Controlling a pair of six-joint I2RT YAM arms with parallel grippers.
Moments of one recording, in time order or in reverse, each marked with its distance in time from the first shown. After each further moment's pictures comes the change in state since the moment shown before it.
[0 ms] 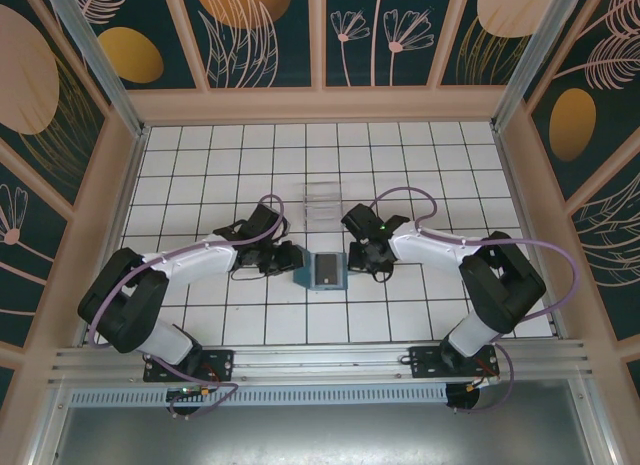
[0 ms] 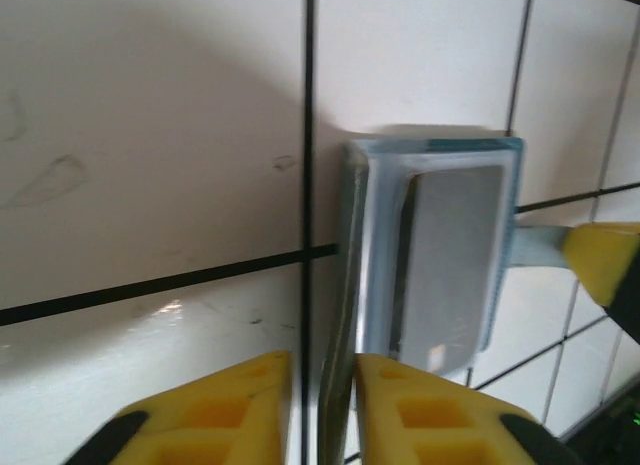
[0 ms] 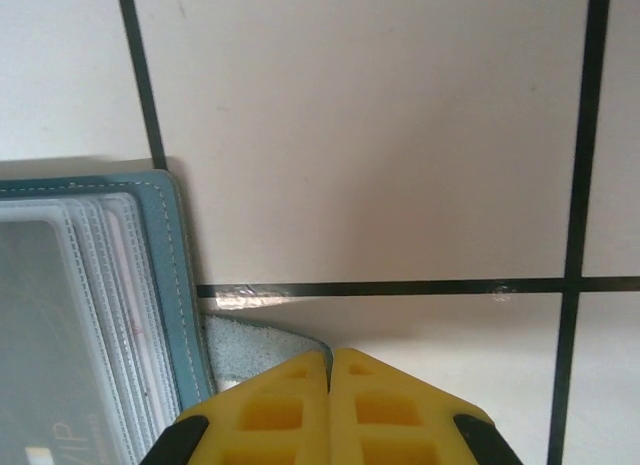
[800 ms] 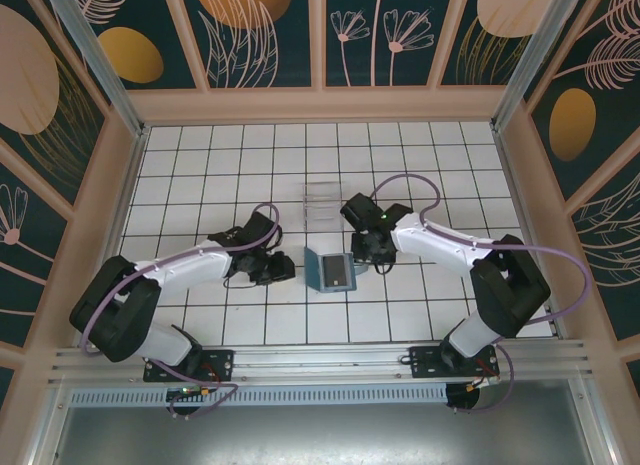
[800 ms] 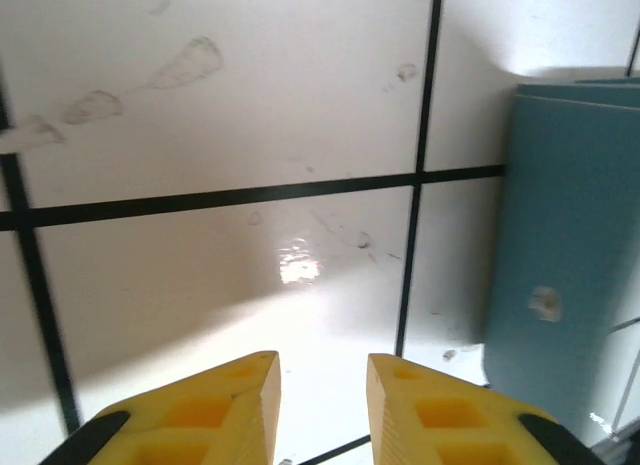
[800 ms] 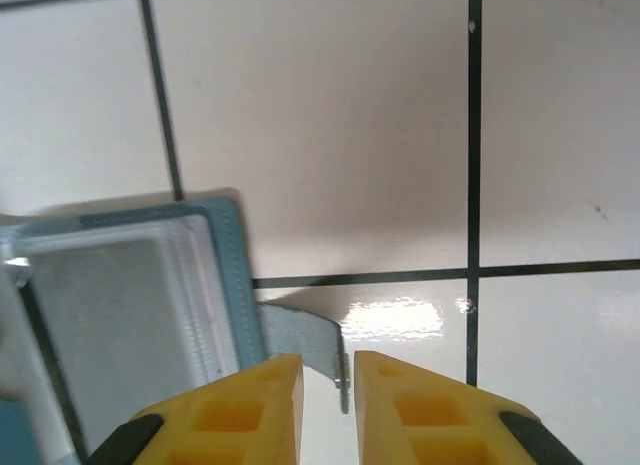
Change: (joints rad) left arm 0.000 -0.060 -0.040 -0.115 -0.047 0.042; right arm 0.000 -0.031 0.132 -0.169 0.080 -0.024
